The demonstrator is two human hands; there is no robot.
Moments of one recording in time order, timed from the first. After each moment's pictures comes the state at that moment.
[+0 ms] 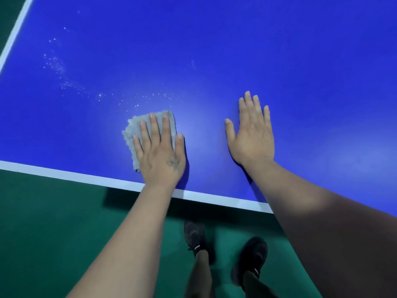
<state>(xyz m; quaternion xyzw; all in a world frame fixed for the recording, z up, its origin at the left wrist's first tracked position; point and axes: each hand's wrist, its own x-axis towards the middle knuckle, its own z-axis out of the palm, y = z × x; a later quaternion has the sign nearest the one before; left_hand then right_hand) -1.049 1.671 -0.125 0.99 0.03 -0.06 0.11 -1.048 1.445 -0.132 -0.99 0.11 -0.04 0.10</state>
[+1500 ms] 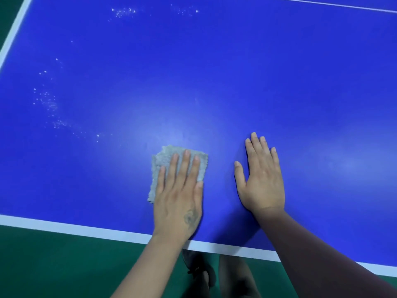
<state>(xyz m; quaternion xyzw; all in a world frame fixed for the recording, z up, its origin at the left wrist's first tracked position) -1.035 1.663 -0.120 0.98 -0.17 -0.05 0.08 -1.042 1.443 -0.136 -0.98 0.12 -0.06 0.13</state>
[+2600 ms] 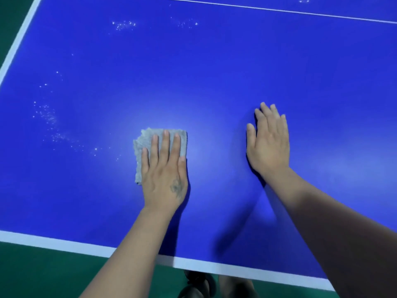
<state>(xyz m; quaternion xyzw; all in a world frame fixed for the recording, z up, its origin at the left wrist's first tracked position) -0.945 1.661 -0.122 0.99 -0.10 -0.05 0.09 -0.928 1.391 -0.130 -0.97 0.14 -0.13 0.12</state>
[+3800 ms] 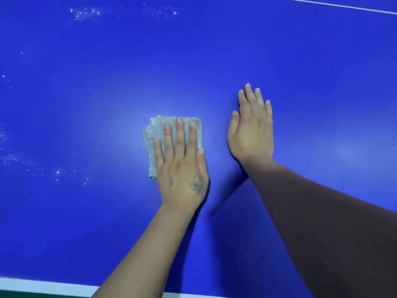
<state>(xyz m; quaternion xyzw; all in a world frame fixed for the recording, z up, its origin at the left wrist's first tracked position) -0.901 1.560 -0.122 0.99 -0.10 -0.06 0.13 -0.854 1.381 -0.127 -0.98 0.16 -0.05 0.12</state>
